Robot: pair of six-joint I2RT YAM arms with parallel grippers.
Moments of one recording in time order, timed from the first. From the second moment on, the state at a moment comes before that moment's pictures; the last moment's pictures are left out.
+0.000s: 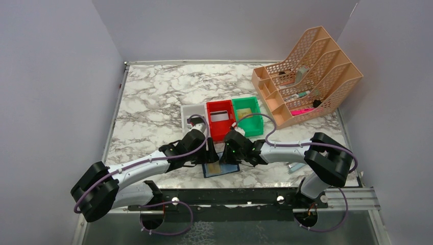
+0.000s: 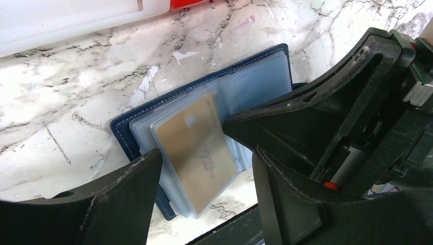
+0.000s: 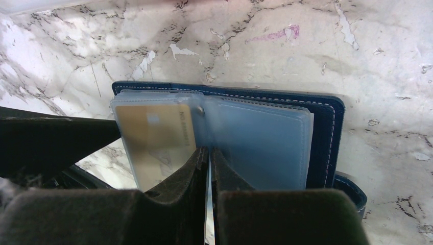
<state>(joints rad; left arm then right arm) -0.85 1.14 0.50 -0.18 0.01 -0.85 1.03 1.62 0.75 -0.05 0.06 1.01</state>
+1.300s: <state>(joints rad) -0.90 1.29 0.57 0.07 0.20 -0.84 0.99 1.23 0.56 -0.31 0.20 1.12</state>
